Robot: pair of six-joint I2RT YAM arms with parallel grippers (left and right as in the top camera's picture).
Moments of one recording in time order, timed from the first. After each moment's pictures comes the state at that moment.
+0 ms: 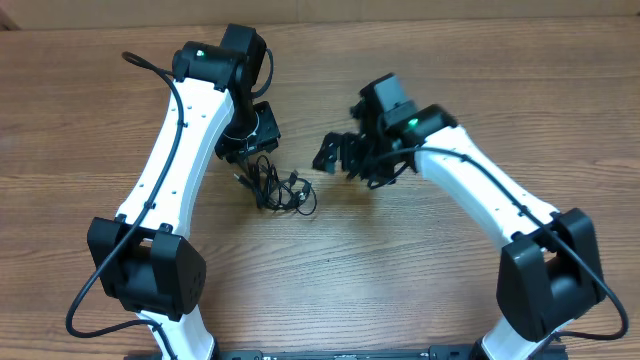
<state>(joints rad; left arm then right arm) -0.25 1.92 1.87 -1.47 0.07 -0.61 0.49 1.83 1.40 -0.77 -0.43 0.55</state>
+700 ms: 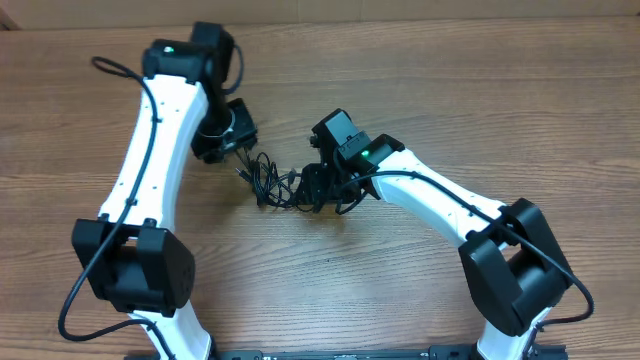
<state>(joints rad) -0.14 1.92 1.87 -1.50 0.09 -0.61 0.65 1.92 1.35 -0.63 -0.33 0.56</state>
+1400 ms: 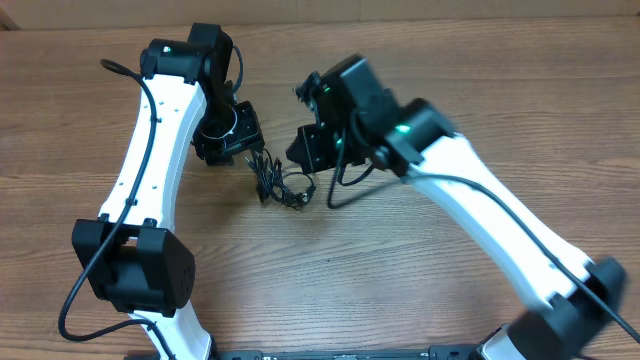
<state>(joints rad) -0.15 1.92 1.87 -1.51 0.21 -0.46 0.65 1.72 1.70 -0.89 -0.45 0.41</state>
